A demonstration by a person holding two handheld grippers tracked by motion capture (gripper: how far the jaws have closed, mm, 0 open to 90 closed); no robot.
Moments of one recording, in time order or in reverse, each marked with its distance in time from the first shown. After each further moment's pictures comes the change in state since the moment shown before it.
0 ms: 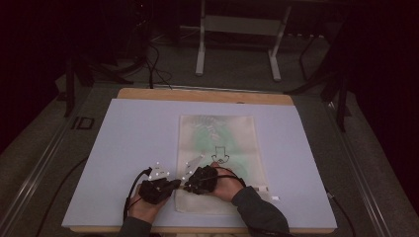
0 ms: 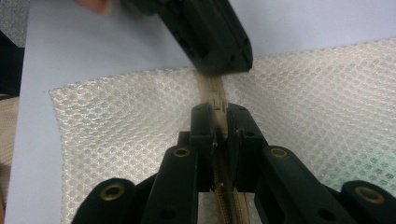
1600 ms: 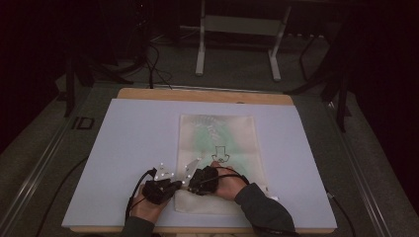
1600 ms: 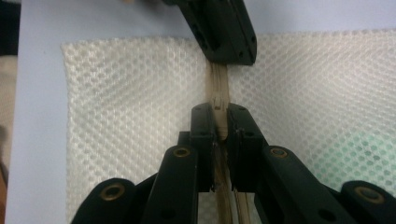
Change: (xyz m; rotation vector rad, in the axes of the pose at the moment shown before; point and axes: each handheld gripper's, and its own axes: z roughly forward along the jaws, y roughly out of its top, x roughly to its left) left arm -0.003 0.001 0.008 0.054 0.030 0.016; right arm 0.006 0.004 -0.009 0.120 -0.024 -0.080
